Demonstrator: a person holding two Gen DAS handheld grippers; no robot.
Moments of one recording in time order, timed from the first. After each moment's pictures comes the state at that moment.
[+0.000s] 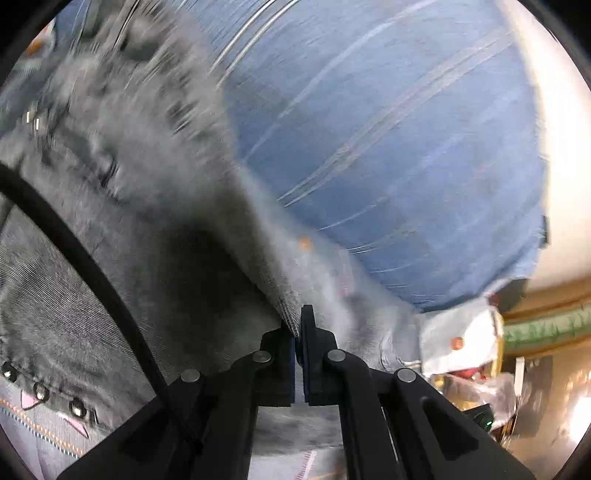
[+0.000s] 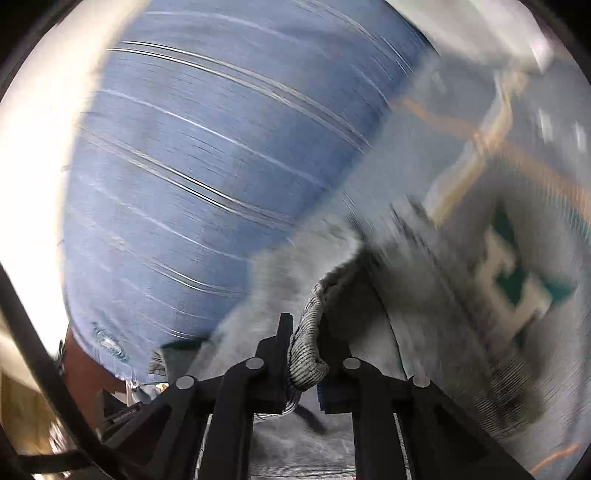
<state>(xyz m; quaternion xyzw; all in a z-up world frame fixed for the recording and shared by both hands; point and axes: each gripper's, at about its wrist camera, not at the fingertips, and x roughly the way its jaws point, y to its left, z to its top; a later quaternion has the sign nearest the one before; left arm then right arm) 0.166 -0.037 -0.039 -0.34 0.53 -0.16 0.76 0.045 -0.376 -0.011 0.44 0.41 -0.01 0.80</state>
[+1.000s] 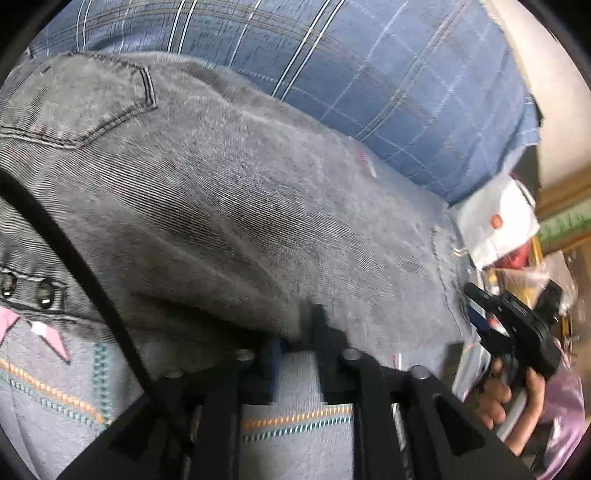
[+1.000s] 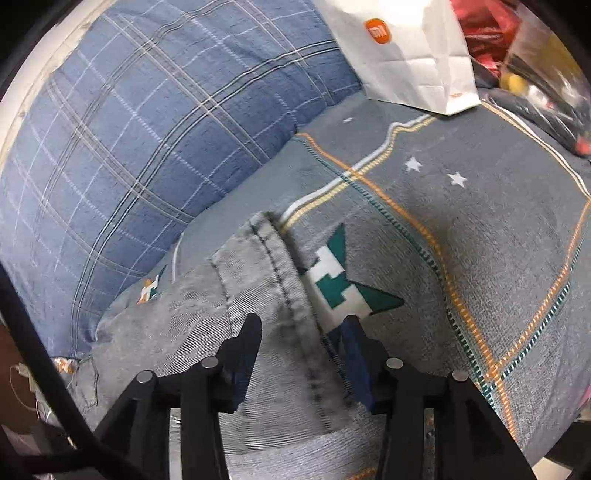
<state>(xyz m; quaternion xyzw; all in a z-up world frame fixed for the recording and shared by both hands) 0.066 -0.086 -0.099 -0.19 0.56 -0.22 0.77 -0.005 -0.403 -0.030 0.29 0.49 -0.16 0.81</state>
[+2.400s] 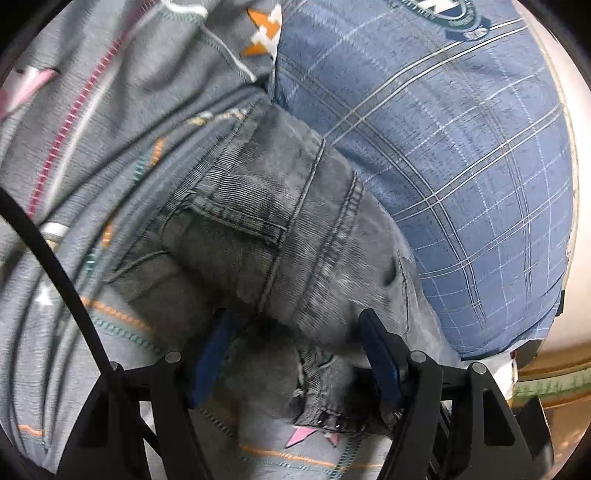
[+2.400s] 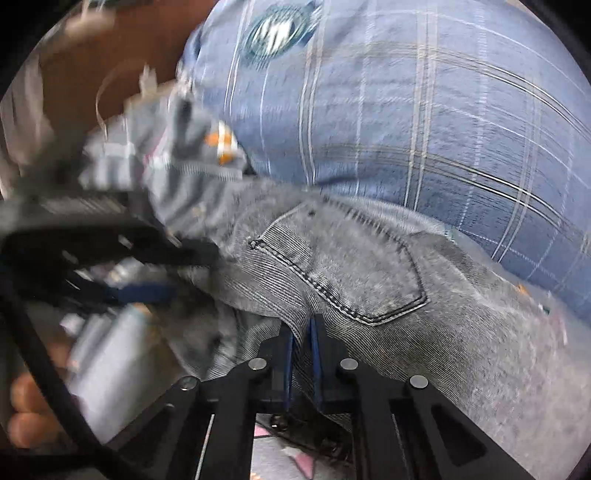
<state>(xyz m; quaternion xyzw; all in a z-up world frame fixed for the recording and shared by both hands) 0.123 0.192 -0.102 -0.39 0.52 -0.04 0.75 0.062 0.055 -0.054 -0.06 0.46 0.23 0.86</state>
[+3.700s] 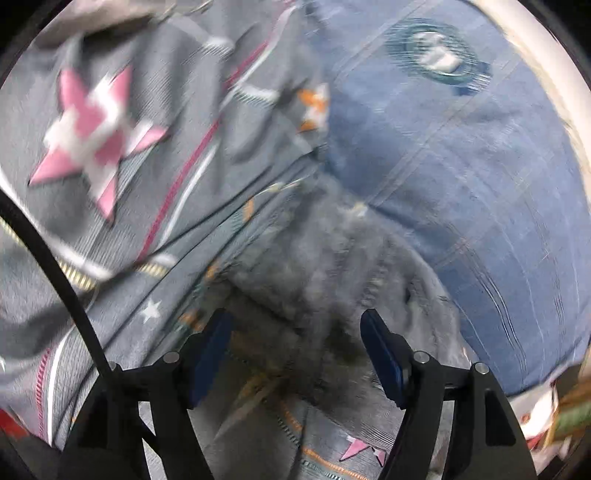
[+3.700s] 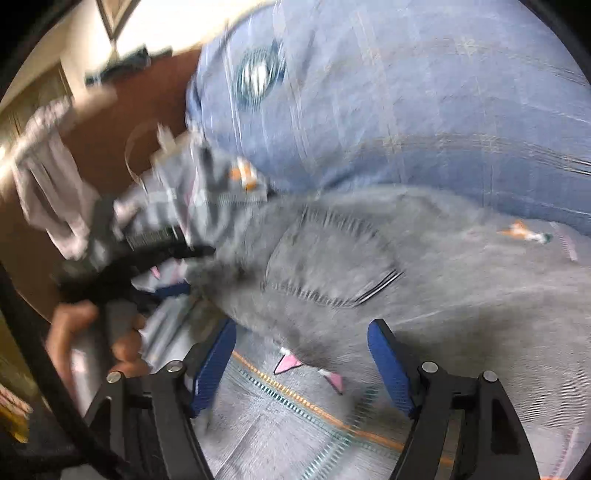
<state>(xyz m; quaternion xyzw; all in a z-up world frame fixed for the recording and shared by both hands) 0.056 0.213 -0.071 -0.32 0.43 0.07 0.84 0.006 -0.015 -0.014 0.08 0.44 0.27 0.85</state>
